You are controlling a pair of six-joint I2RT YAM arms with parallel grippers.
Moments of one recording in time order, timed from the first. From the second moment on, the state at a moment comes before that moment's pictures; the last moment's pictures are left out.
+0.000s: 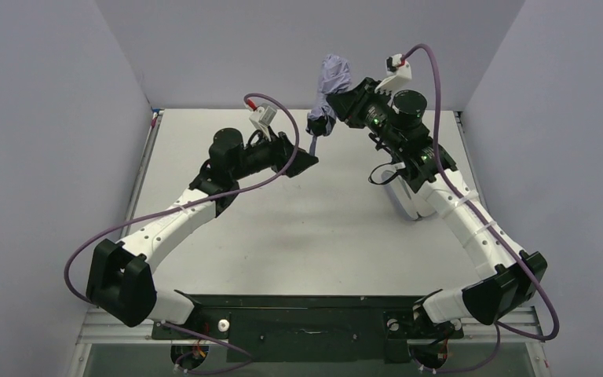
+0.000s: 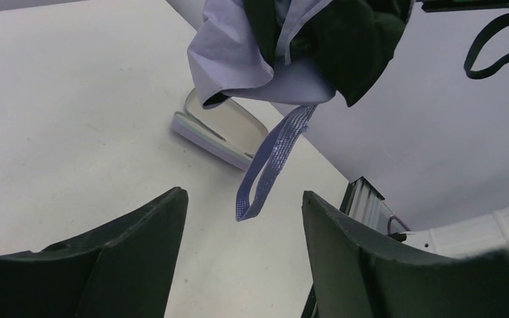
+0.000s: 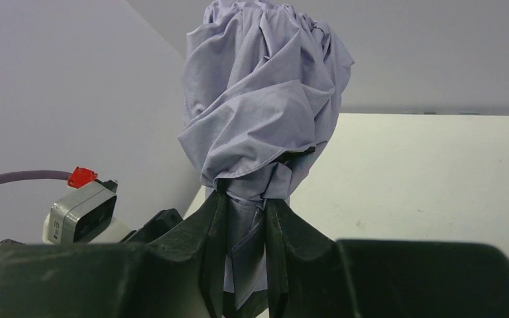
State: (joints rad) left arm -0.52 1.40 1.08 0.28 0.53 -0.58; right arm 0.49 1.40 1.50 -0.10 -0.09 0.58
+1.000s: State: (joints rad) left arm -0.61 1.29 0.94 0.32 0.61 -0.49; right arm 0.43 1.36 1.47 -0.07 -0.12 0.58
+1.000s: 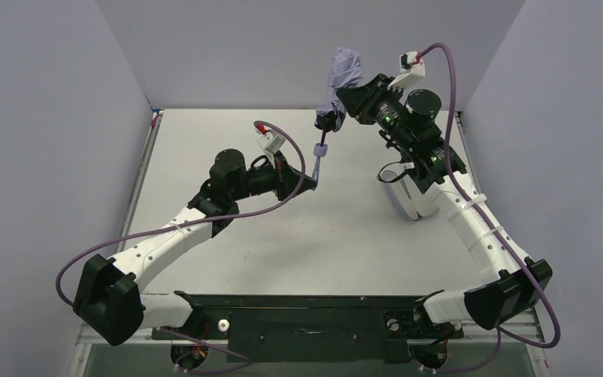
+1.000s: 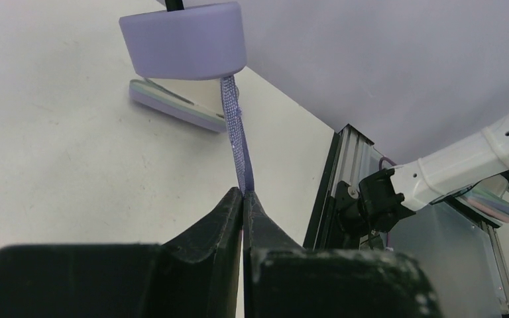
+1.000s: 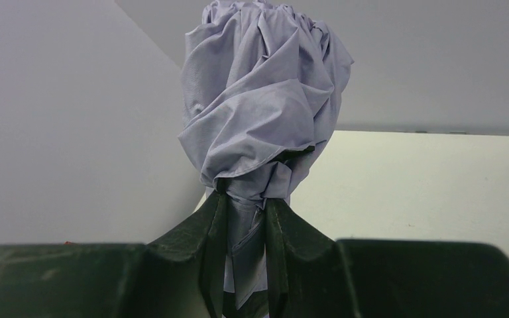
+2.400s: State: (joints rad) left arm -0.54 1.48 1.15 0.38 0.77 -0.68; right arm 0.43 1.35 1.41 0.14 -0.40 0.60
